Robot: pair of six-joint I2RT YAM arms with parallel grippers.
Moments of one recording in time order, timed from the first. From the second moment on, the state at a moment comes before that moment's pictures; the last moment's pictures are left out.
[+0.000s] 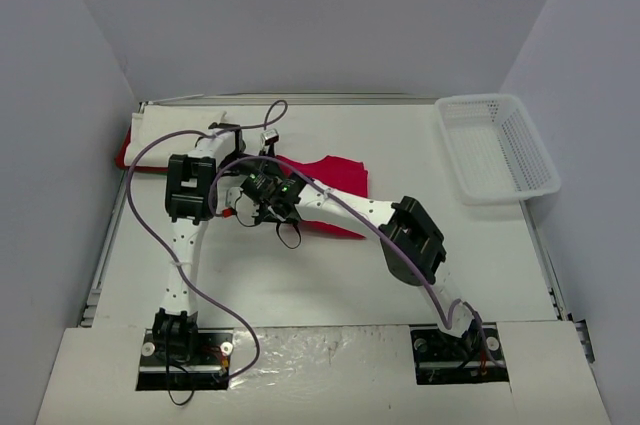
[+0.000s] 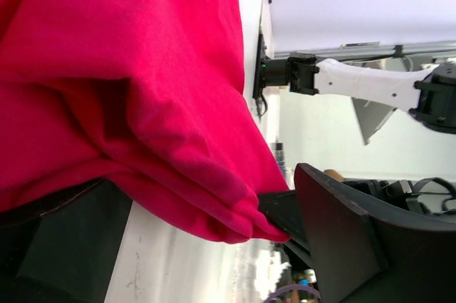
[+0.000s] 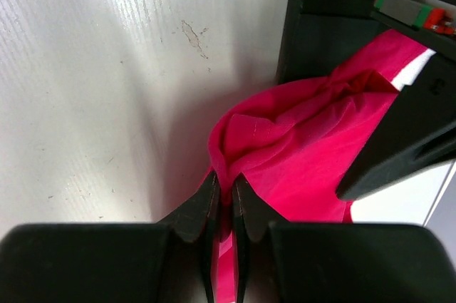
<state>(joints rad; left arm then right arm) -0.13 2.62 2.13 -1.49 1.45 0.67 1.03 2.16 1.80 -0.74 0.25 -0.59</state>
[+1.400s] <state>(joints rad) -0.22 2.28 2.23 -1.28 0.65 0.33 0.29 1.46 1.13 -0.77 -0.25 -0.64</state>
